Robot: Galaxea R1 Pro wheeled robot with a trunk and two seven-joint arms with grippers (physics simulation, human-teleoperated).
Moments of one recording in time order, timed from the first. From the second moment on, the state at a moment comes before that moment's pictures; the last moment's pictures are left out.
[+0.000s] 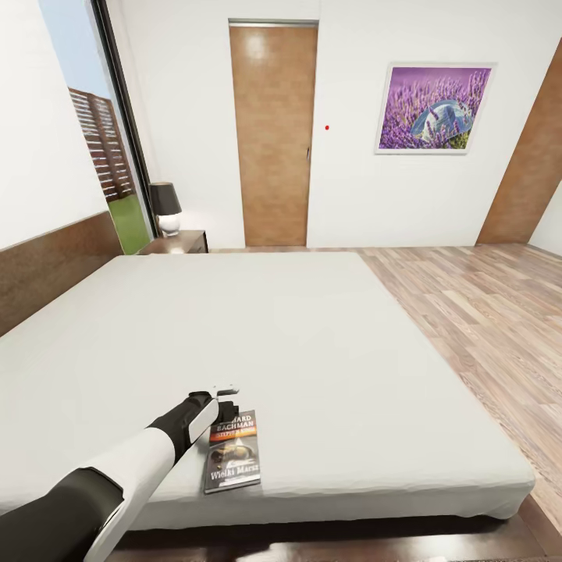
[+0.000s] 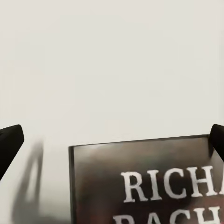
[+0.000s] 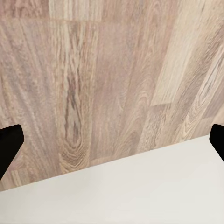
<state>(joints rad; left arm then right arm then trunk) -0.92 -0.06 -0.45 -0.27 0.61 0.43 0.25 0.12 -0.28 -0.09 0.03 0.15 -0.08 -0.15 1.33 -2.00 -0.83</state>
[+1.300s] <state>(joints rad) -0.92 -0.06 -0.45 -0.27 0.61 0.43 0.25 0.12 -0.28 -0.09 0.03 0.15 -0.08 -0.15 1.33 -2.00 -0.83</state>
